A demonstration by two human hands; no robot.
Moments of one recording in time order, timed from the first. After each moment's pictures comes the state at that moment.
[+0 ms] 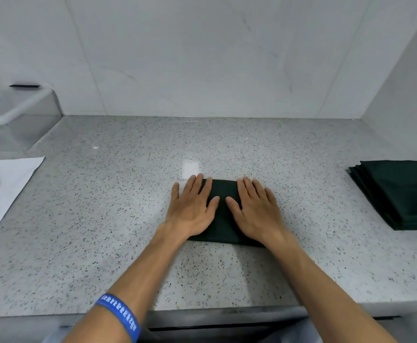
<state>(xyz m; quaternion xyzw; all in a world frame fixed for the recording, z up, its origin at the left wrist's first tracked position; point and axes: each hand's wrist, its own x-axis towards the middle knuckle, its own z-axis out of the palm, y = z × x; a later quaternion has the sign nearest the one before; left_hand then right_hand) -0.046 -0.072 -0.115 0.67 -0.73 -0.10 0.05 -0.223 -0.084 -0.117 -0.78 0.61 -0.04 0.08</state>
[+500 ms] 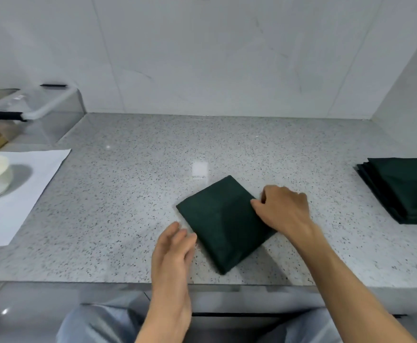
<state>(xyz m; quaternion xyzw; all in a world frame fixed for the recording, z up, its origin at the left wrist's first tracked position) -0.064 0.106 -0.066 0.55 -0.17 -0.51 0.64 -0.231 -0.048 -0.065 -0.73 0.68 -0.02 0.04</state>
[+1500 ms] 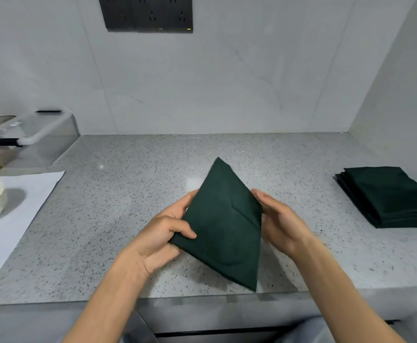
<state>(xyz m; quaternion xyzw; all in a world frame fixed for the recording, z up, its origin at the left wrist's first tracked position) -0.023 0.034 -0.031 0.29 -0.41 -0.74 0.44 -0.265 -0.029 -0.058 -0.37 0.39 -0.42 0.73</state>
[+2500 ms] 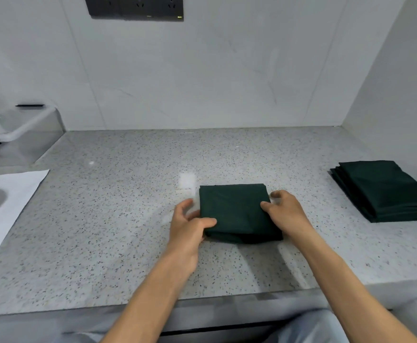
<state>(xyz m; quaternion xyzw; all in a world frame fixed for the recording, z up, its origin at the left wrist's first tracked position) -0.079 0.009 -0.068 0.56 -0.25 -0.58 0.53 -0.284 -0.055 -0.070 -0.53 0.70 -0.32 0.37</state>
